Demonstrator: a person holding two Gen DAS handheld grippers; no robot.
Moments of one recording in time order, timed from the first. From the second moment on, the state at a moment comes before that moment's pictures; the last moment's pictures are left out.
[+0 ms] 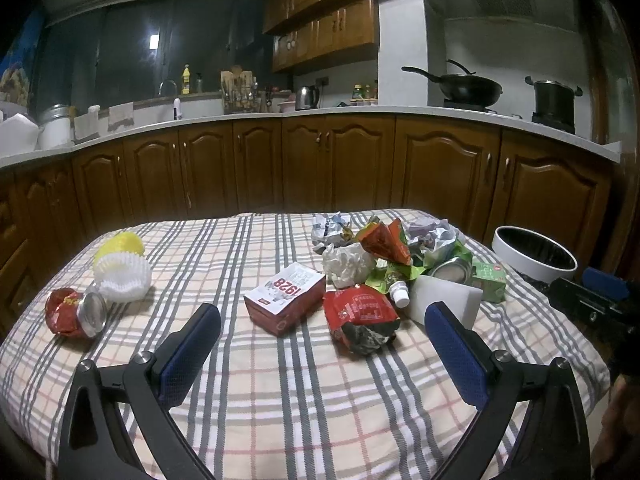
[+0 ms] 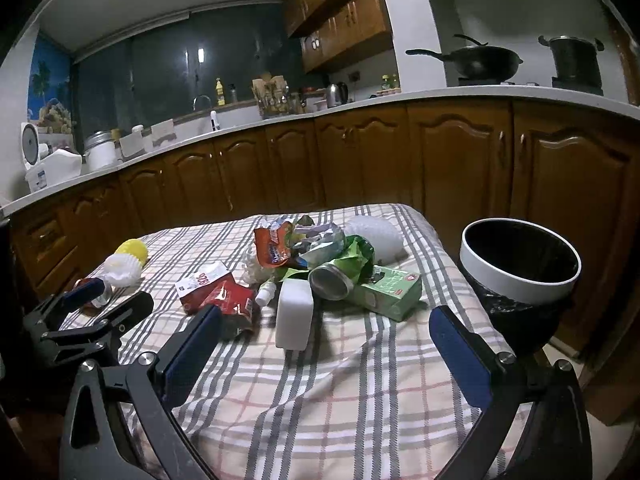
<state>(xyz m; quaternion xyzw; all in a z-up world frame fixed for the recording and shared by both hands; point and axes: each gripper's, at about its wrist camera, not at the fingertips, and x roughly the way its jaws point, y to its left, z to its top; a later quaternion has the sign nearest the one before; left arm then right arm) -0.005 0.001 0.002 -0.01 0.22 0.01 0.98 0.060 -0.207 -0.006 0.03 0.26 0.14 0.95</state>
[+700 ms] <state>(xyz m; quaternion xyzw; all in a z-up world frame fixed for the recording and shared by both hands) -0.003 0.002 0.000 -0.01 0.22 0.01 0.98 0.060 -0.205 -0.006 0.03 0.26 0.14 0.95</state>
